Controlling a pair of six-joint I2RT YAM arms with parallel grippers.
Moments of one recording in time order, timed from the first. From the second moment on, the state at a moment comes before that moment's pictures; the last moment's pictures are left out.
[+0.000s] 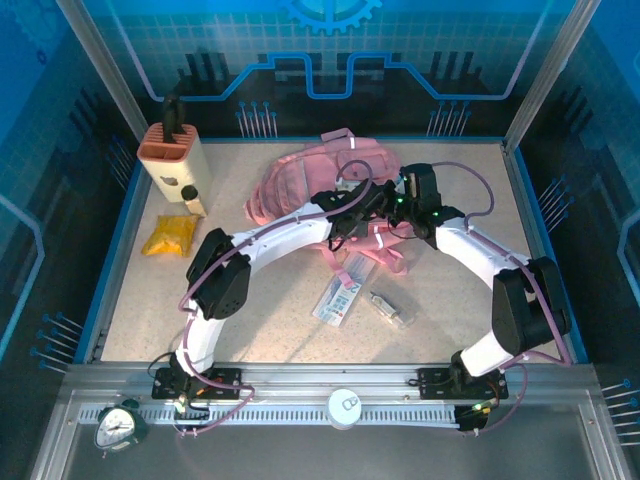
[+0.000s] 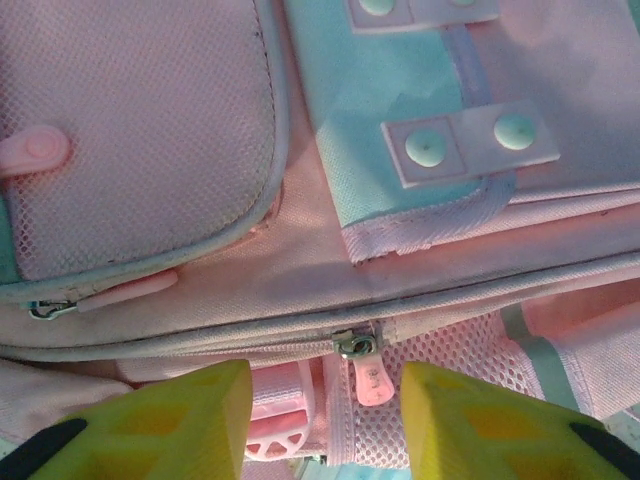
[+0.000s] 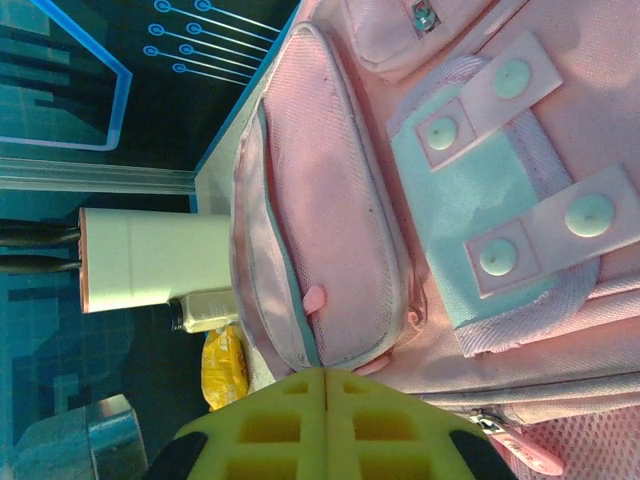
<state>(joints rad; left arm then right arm) -0.81 2.07 1.79 -0.81 -0.39 -0.74 0.33 1.54 1.03 -0.04 -0.34 1.09</state>
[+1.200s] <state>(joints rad) -0.80 2.01 1.65 -0.79 -0.39 -0.82 0.35 1.70 0.95 -0.04 -0.33 1.23</state>
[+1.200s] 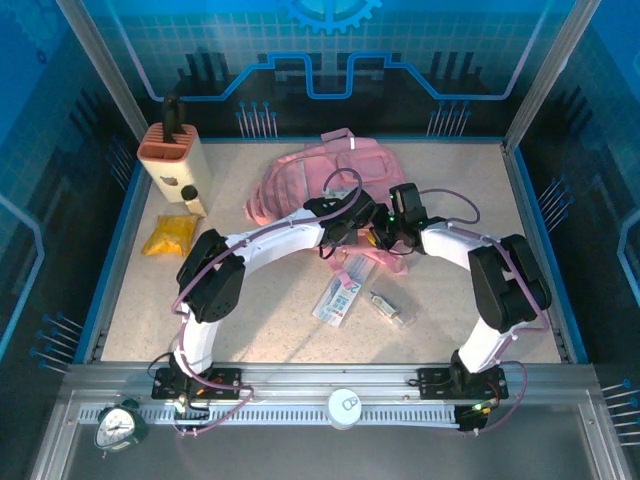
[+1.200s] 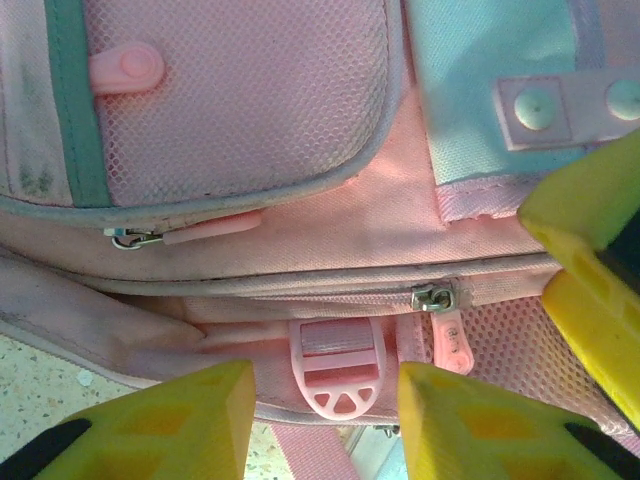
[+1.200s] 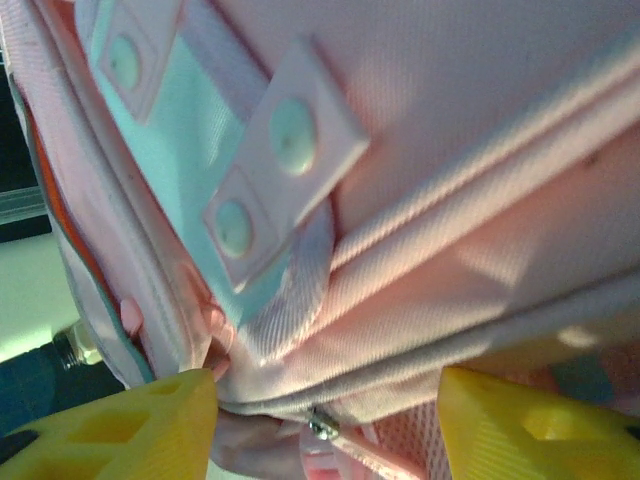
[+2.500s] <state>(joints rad) -0.80 1.94 1.60 -0.72 -0.26 -0.84 0.35 1.68 0.98 -0.03 -0.30 1.29</state>
